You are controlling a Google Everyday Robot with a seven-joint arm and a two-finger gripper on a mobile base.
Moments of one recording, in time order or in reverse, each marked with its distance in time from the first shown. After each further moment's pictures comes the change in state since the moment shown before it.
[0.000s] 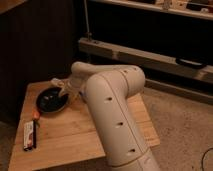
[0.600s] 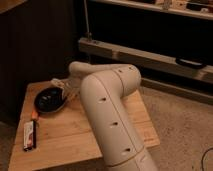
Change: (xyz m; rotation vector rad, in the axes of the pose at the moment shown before) arm 0.002 0.000 0.011 0.075 0.021 0.009
